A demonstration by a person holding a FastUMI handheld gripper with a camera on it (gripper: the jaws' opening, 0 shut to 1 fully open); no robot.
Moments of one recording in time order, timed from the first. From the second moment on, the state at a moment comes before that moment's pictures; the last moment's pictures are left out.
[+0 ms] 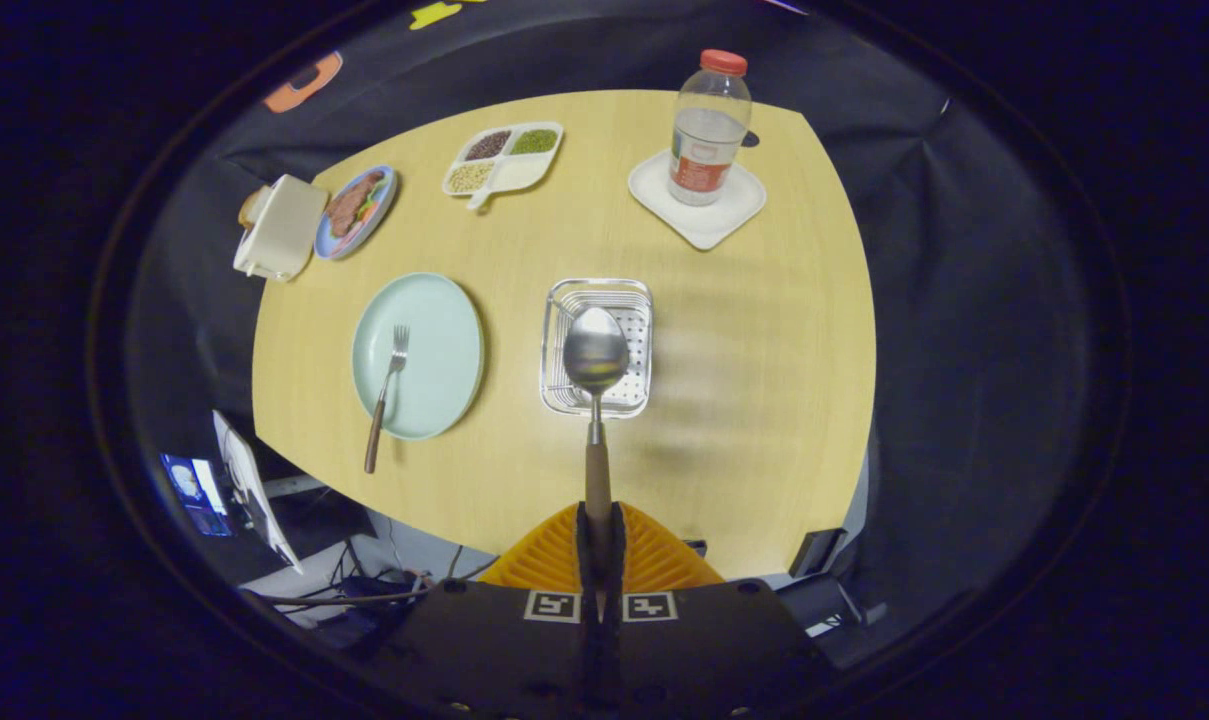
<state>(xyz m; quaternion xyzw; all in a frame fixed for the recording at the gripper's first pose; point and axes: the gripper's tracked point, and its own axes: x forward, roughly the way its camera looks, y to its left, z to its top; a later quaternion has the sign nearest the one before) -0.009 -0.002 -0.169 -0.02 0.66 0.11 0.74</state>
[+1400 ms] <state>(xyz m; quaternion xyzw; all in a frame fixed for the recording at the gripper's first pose) -0.021 0.154 -0.125 -0.03 0.57 0.17 0.80</state>
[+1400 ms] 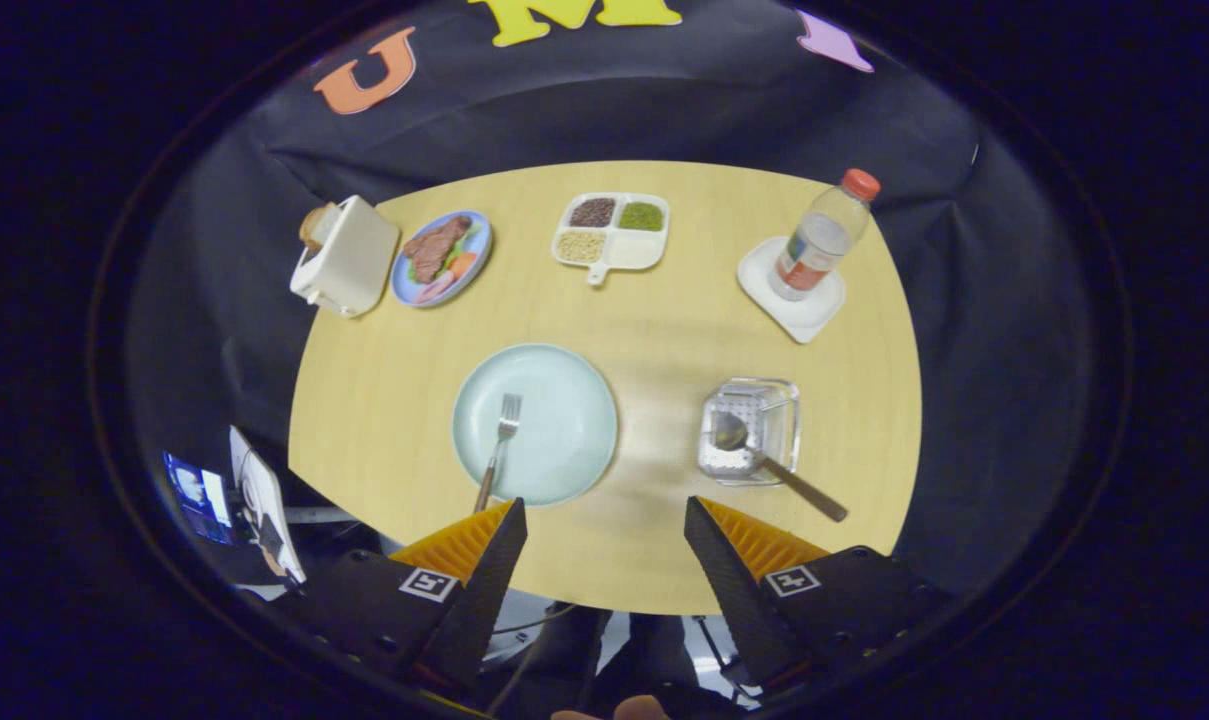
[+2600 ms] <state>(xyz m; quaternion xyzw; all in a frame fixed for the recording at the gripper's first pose) -0.076 0.287 -0.294 -0.05 0.66 0.12 0.74</state>
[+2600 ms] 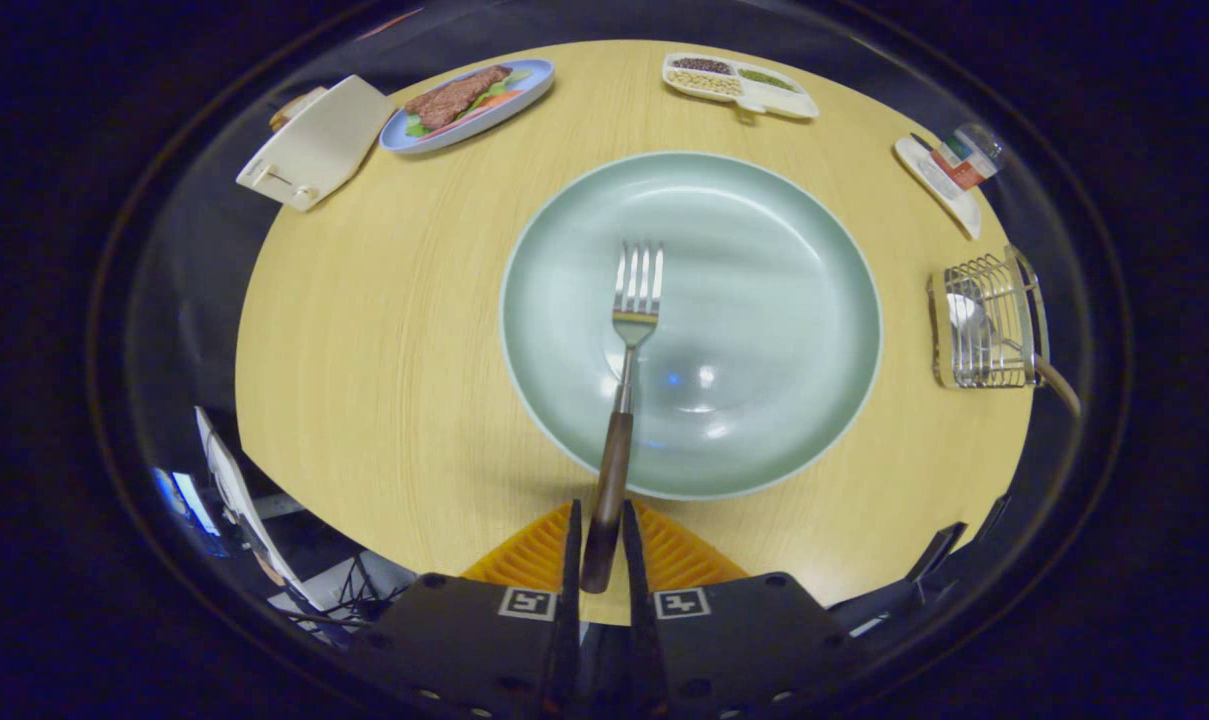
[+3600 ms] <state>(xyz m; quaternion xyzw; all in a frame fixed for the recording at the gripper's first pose) -0.059 0.194 -0.165 0.01 0.62 0.16 0.77</state>
